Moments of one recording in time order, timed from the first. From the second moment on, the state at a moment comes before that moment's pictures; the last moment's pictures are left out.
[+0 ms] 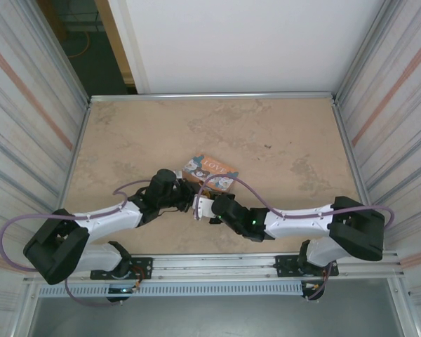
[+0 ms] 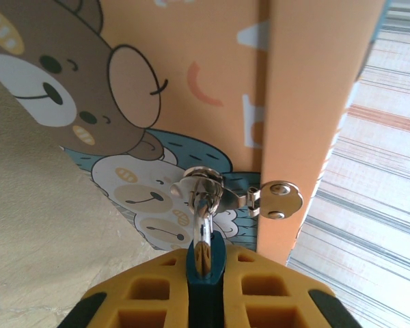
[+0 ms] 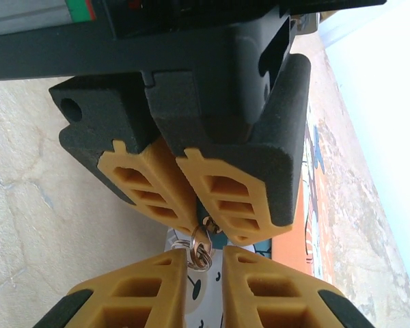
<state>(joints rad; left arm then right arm) -0.72 1.26 0.46 0.26 0.32 -1.52 1.23 1.41 0.61 0.23 0.51 -0.54</state>
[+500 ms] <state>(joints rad) -0.71 1.26 0.46 0.26 0.33 -1.52 1.23 1.46 0.61 0.28 0.54 -0.54</state>
